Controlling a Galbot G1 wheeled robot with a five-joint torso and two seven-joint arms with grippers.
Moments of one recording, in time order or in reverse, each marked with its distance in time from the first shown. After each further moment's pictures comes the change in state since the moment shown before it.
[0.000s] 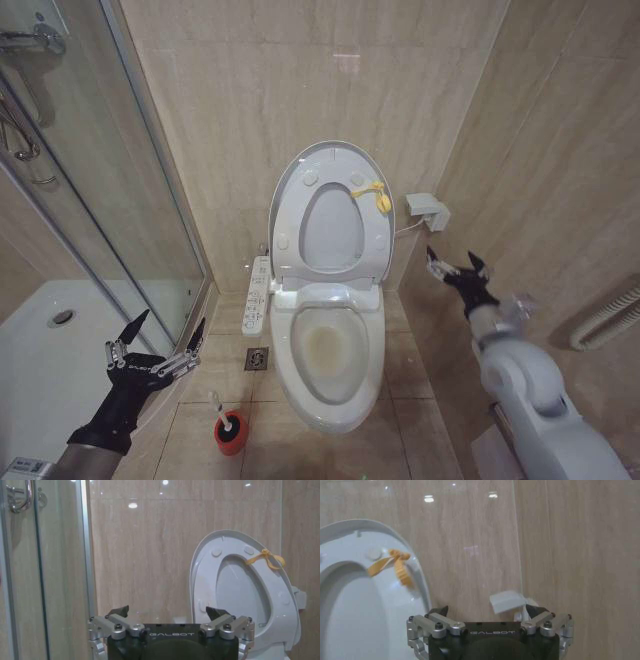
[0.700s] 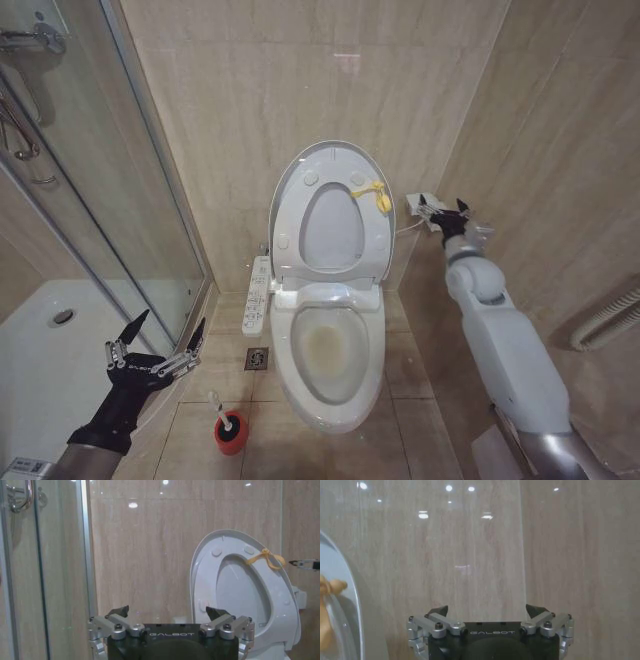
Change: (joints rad) left arm 0.000 0.000 0.000 0.000 0.000 0.000 0.000; right arm 0.517 0.049 -0.180 -0.500 -0.165 0.096 -0.036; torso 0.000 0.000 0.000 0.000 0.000
